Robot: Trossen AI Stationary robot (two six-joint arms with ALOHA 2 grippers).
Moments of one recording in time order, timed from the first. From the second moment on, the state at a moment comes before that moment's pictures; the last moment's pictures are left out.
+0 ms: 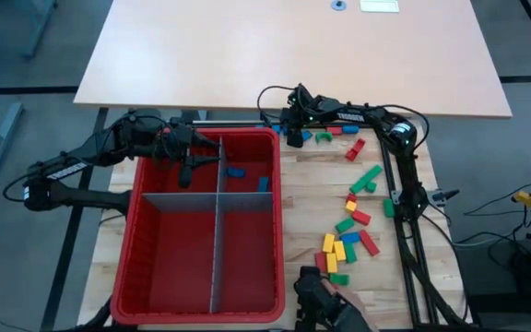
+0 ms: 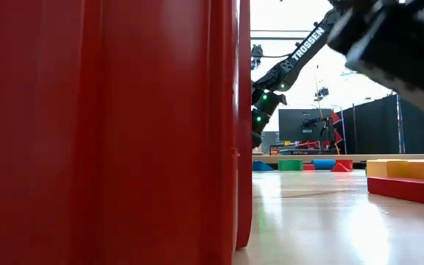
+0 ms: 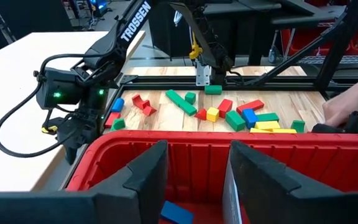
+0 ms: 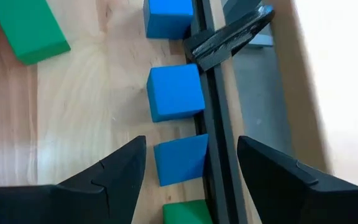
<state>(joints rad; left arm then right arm) 0.31 0.93 1.16 -0.58 0.19 0.12 -0.75 2.13 1.54 -0.34 -0.19 -0.65</state>
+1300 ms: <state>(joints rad) 0.31 0.93 1.16 -0.58 0.19 0.12 -0.73 2.20 1.59 -0.54 -0.24 -0.62</state>
